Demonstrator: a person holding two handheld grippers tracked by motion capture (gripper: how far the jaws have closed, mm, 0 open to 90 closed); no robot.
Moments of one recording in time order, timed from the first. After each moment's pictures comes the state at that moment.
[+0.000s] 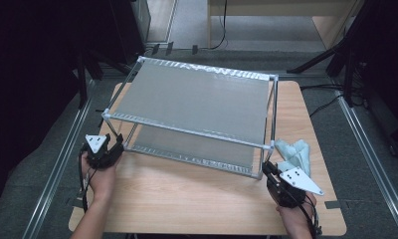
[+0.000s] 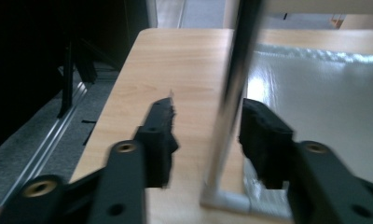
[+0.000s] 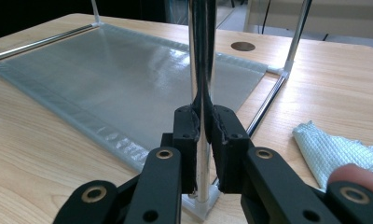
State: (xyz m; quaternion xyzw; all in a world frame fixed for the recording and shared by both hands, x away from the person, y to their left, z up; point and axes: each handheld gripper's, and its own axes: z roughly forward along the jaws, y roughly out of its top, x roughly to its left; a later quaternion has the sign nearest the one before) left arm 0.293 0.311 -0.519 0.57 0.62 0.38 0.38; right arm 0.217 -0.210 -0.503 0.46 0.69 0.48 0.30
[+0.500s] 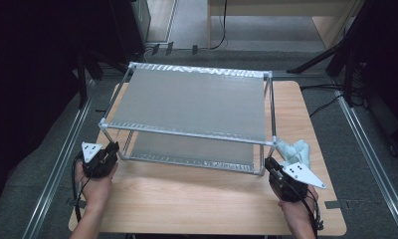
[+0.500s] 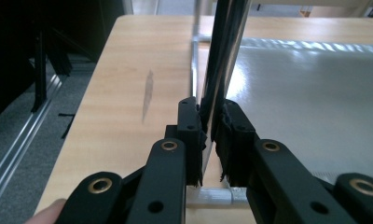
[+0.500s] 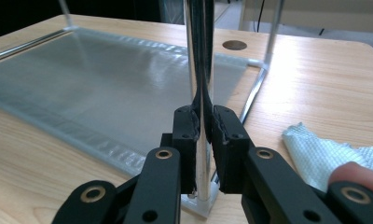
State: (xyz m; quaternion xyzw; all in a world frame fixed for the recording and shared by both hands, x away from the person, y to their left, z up) left arm 0.248 0.307 -0.516 0.60 0.60 0.35 0.40; right arm 0.231 -0.217 -0.499 0.47 0.69 0.47 0.29
